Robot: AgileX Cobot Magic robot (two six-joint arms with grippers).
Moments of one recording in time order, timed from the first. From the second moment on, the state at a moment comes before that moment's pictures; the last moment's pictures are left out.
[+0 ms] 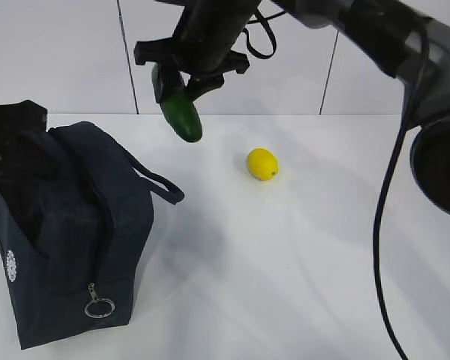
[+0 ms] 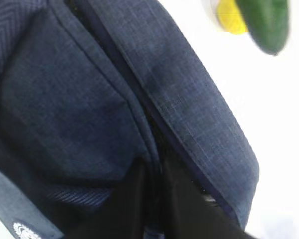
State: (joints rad) left arm -0.29 1.30 -0.86 -0.51 0.64 -0.01; right arm 0.51 2.43 -2.59 0.23 1.25 0.12
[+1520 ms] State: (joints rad) left arm -0.25 1.22 -0.86 -0.48 0.65 0.04; right arm 0.60 1.98 -1.95 0.64 1.25 -0.01
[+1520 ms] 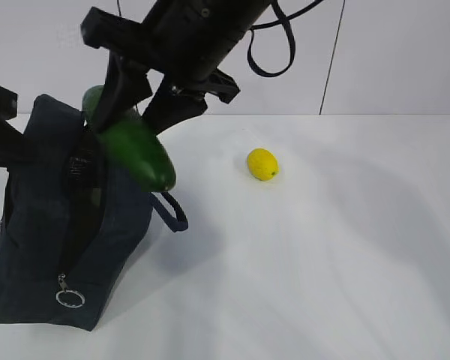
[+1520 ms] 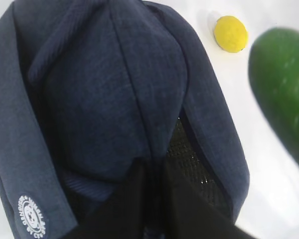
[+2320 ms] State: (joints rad) left arm -0.25 1.22 -0.86 -0.49 0.64 0.04; right arm 0.61 2.12 -1.95 0.72 1.11 0.00
